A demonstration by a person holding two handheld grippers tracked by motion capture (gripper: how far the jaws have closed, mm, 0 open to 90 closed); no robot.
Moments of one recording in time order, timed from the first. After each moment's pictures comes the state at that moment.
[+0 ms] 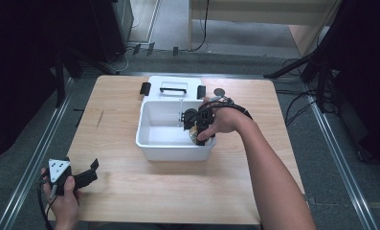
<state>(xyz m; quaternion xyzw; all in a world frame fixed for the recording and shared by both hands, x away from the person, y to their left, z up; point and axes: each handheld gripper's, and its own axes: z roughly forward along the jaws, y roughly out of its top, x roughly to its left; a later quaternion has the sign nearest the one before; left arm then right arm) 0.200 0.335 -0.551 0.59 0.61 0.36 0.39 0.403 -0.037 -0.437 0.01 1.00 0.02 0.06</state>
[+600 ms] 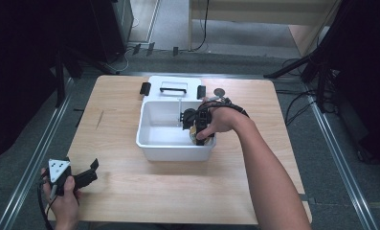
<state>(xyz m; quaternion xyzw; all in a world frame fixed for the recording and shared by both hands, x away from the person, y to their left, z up) 0.200 0.336 -0.551 0.59 0.61 0.36 0.39 0.410 -0.033 -0.443 0.02 1.00 -0.01 0.03</state>
